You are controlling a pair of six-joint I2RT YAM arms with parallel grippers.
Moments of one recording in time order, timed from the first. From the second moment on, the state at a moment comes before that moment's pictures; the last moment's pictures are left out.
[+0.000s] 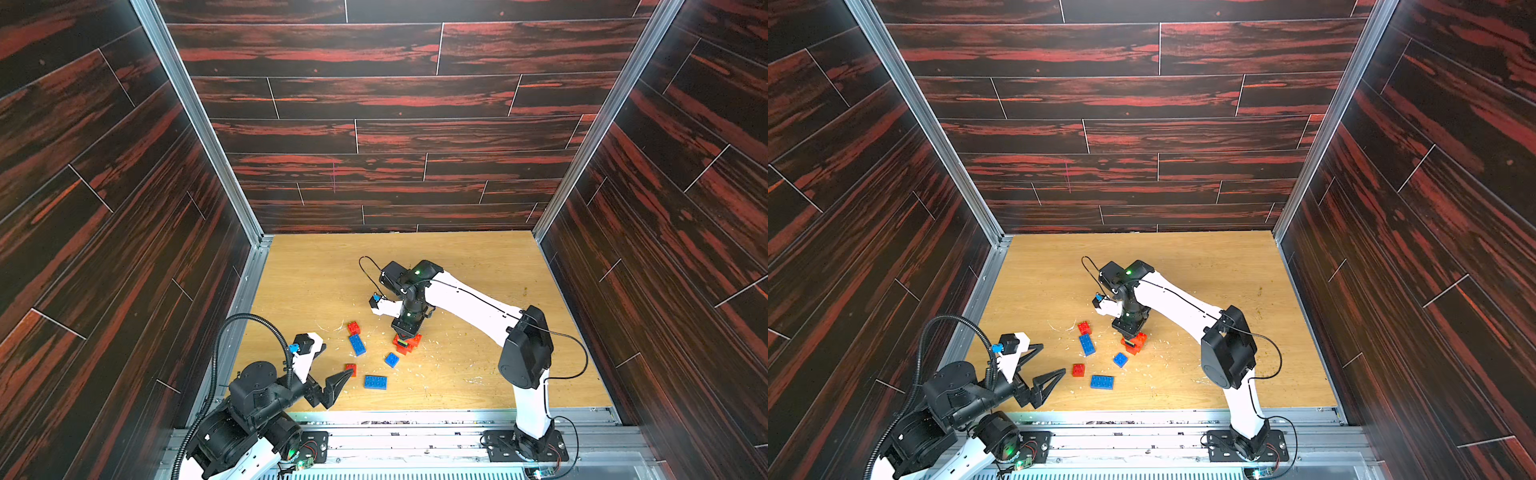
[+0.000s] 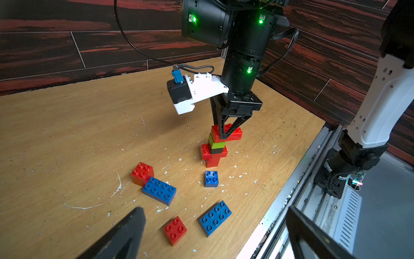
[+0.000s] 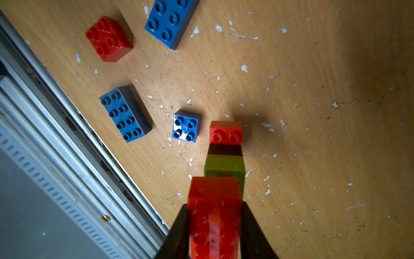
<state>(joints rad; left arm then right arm) -0.62 0.20 0.61 -0.72 0.21 -0.13 0.87 2.01 1.86 -1.34 -0.11 -0.27</state>
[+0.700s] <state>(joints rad) -0.62 0.20 0.61 -0.72 0.21 -0.13 0.87 2.00 1.82 -1.31 -0.09 -0.27</state>
